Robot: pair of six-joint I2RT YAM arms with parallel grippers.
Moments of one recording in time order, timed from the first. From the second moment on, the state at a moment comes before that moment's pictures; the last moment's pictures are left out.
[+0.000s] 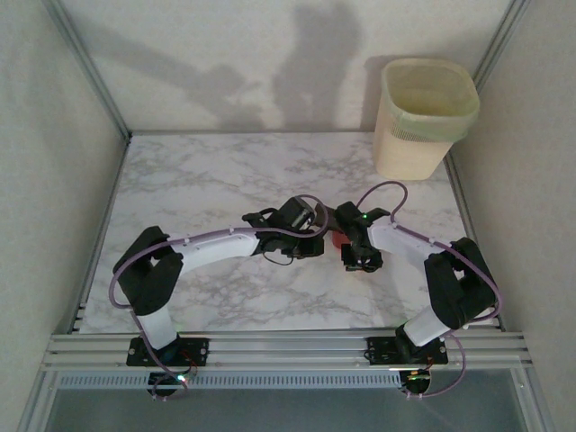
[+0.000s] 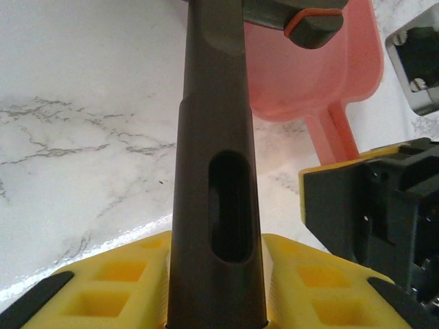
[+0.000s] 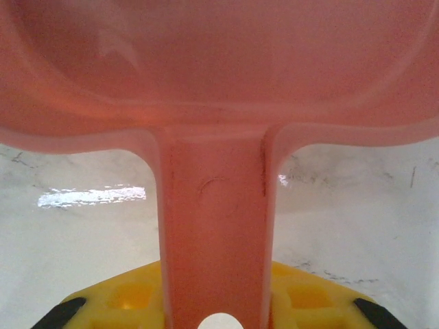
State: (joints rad) left arm -0.87 1.75 1.20 -0.38 0.21 -0.84; right arm 0.56 1.55 0.91 -0.92 0.08 0.56
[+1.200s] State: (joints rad) left arm -0.80 1.46 1.05 -0.45 -0.08 -0.88; right arm 0.61 1.40 0.76 -0.73 0.22 0.54
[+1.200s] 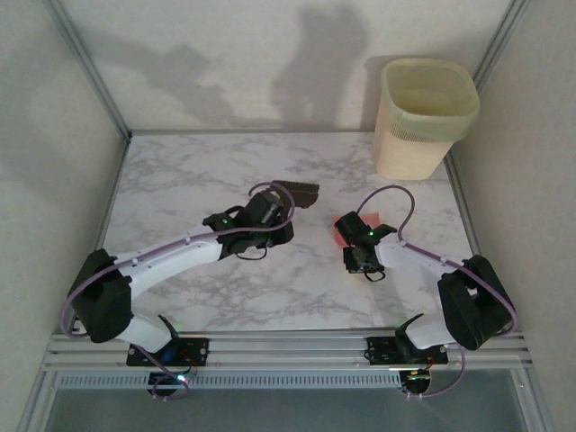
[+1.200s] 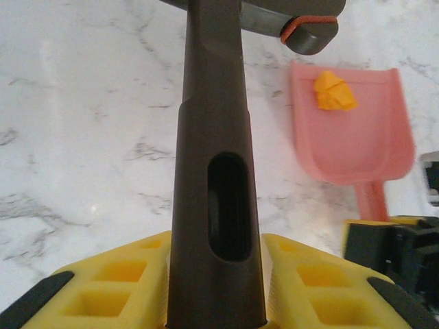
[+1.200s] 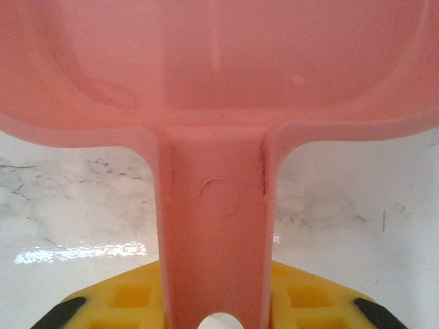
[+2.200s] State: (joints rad) left arm -0.80 0.82 0.43 -0.25 -0.42 -0.87; right arm 0.70 1.16 0.99 -0.90 0.31 0.60
